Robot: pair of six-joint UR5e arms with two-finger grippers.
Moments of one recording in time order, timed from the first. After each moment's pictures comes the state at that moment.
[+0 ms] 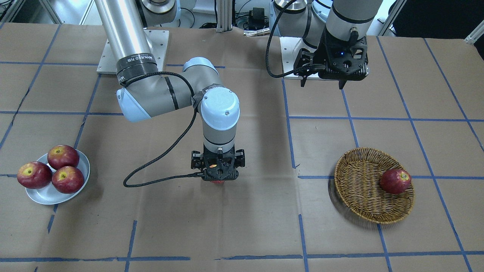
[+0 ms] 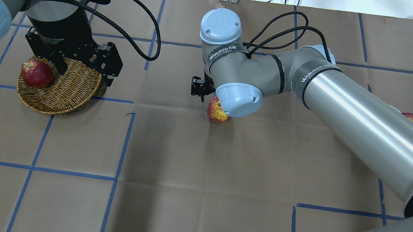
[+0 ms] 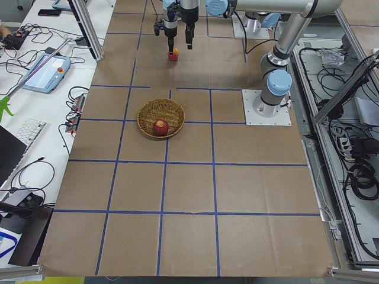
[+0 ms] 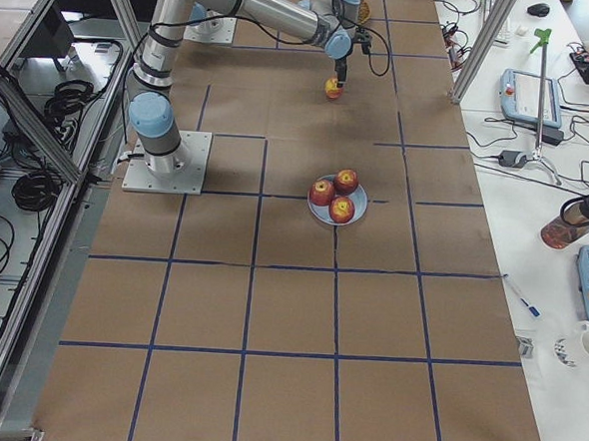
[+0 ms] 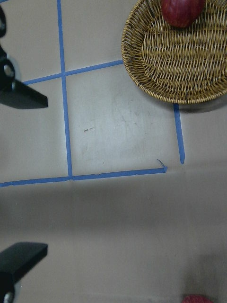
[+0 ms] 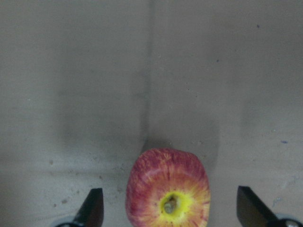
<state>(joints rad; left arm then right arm) -1.61 -1.50 -1.65 -1.63 1.64 0.06 1.97 -1.04 1.60 -2.17 -1.63 0.34</state>
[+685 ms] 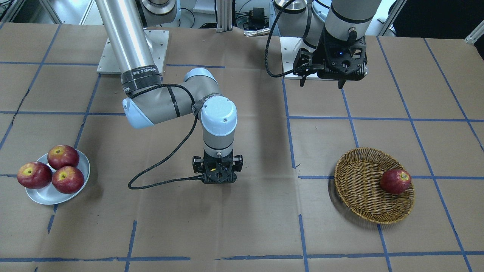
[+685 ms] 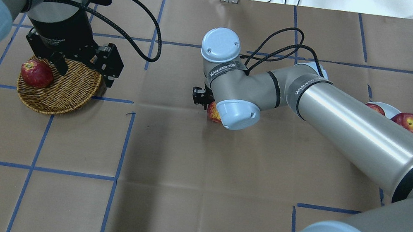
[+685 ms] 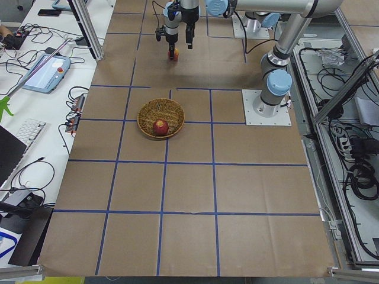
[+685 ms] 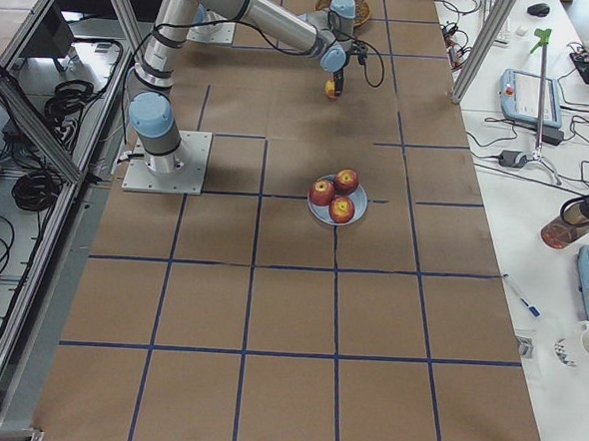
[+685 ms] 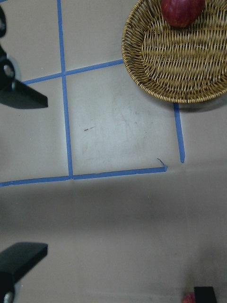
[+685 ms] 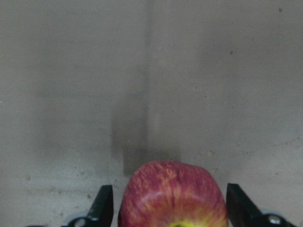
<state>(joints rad) -1.61 -1.50 -1.65 -1.63 1.64 0.06 1.97 -1.01 1.65 -2.27 -1.63 0.35</state>
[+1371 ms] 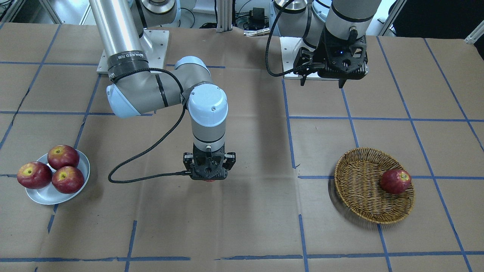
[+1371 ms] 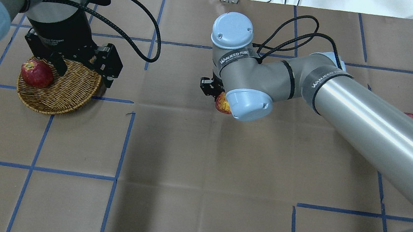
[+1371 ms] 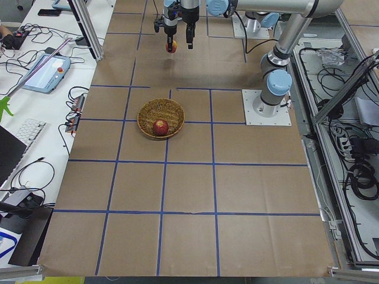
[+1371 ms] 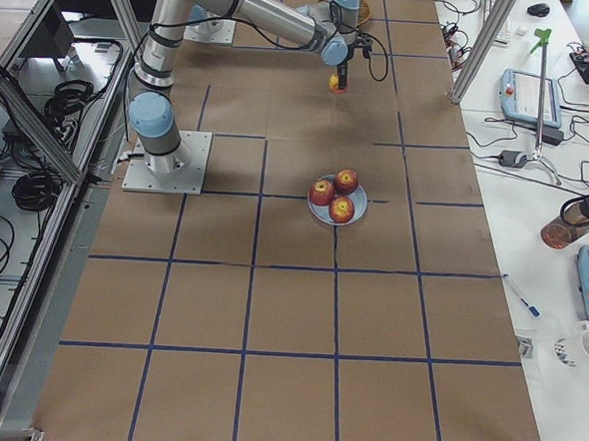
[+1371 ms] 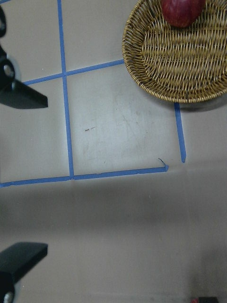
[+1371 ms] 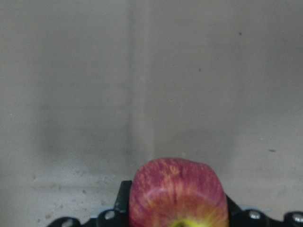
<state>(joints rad) -1.61 -1.50 -1.65 -1.63 1.64 0.06 1.90 -1.12 1.64 -2.17 -1.62 0.31</state>
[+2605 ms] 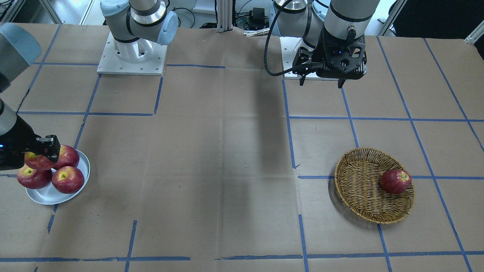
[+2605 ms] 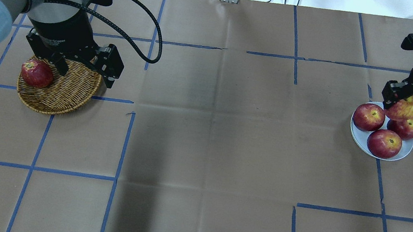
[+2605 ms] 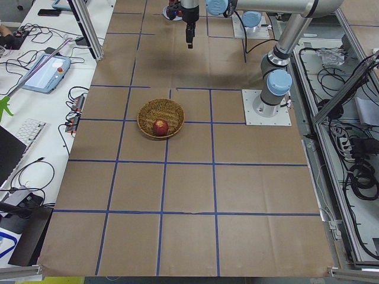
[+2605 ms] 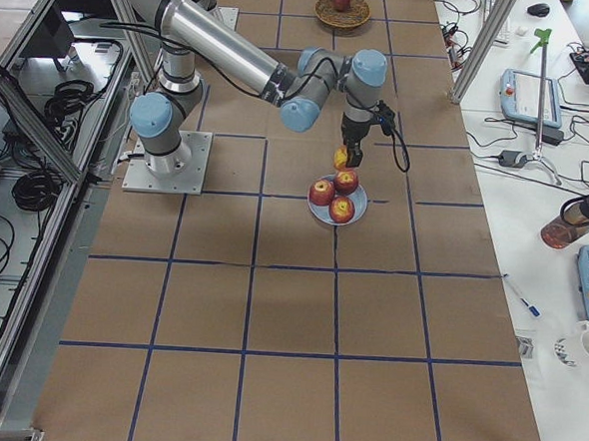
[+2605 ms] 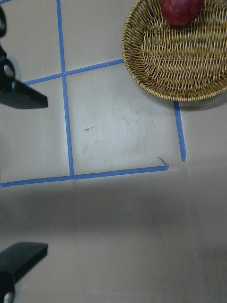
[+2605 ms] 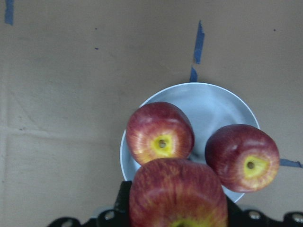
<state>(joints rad) -1.62 -1.50 -1.65 -1.63 1.64 0.06 1.18 -1.33 1.76 -2.03 -1.60 -0.55</state>
